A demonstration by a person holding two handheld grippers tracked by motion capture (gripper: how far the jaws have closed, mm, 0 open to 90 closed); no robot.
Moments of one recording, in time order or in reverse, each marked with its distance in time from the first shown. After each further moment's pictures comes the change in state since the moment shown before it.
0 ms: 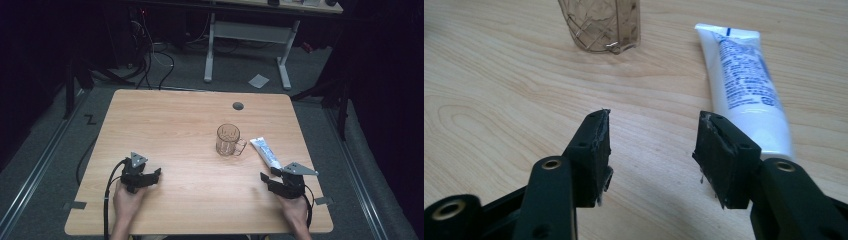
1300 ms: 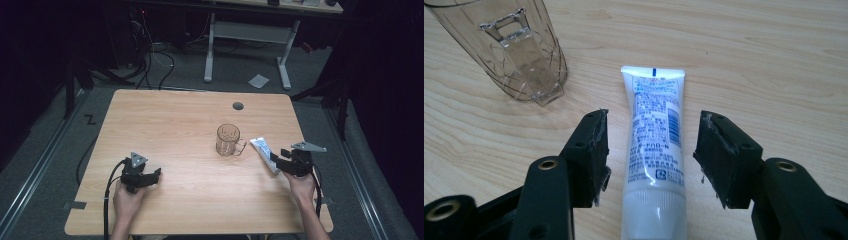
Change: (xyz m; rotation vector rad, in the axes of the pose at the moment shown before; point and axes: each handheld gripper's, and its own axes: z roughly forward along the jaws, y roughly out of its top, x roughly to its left) left arm 0.000 0.000 0.000 0.000 0.001 -0.002; right arm -0.047 0.045 0.013 0.022 -0.084 0.066
